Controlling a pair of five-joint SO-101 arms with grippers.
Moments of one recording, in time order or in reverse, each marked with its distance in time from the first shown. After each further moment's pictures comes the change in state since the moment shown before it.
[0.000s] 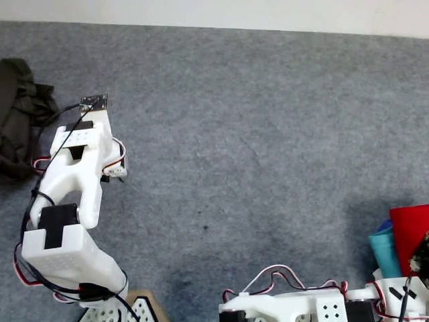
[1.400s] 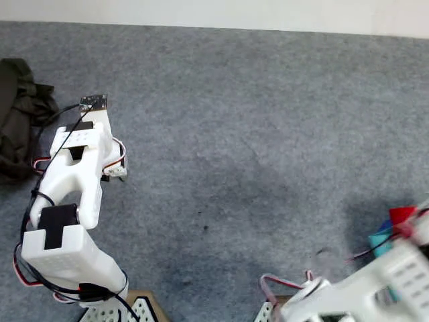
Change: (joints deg) left arm 0.0 0.0 0.4 -1.0 0.0; right arm -25.8 57.9 -80.4 70.7 -35.2
